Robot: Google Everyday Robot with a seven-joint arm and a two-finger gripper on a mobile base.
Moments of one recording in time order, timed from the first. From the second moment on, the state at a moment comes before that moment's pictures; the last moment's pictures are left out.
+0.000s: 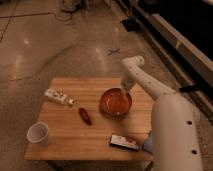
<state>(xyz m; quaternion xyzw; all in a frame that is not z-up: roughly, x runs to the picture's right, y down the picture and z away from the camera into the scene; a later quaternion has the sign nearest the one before) 0.165 0.022 0.957 -0.11 -0.29 -0.86 0.39</state>
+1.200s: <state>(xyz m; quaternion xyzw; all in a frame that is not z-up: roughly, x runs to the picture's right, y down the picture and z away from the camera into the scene) 0.254 0.102 0.871 -0.14 -0.31 -0.83 0.44</state>
